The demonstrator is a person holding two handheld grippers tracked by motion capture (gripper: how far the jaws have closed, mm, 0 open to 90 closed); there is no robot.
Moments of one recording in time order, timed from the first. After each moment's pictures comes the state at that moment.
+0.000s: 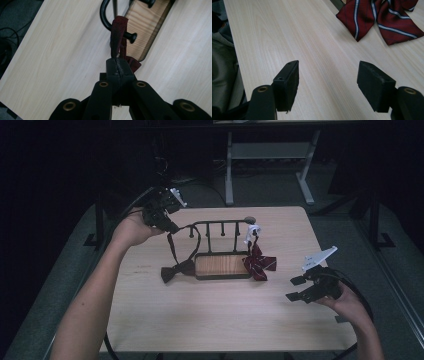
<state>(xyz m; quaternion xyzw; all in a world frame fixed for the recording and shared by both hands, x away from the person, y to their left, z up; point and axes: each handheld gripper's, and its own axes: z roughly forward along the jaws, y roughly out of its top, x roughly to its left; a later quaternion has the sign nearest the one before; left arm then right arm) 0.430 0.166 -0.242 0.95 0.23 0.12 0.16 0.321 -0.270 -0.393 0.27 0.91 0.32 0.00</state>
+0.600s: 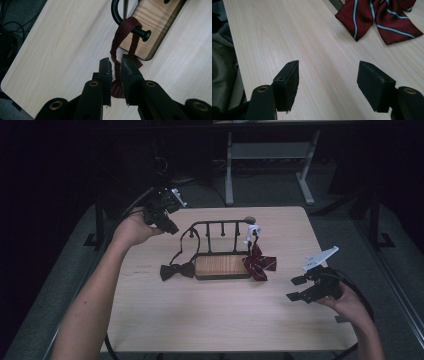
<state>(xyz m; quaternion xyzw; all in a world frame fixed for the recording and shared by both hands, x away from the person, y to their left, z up) 0.434 0.167 -0.247 0.95 0.24 0.13 0.14 0.321 -0.272 -0.393 0.27 0.91 0.33 0.01</state>
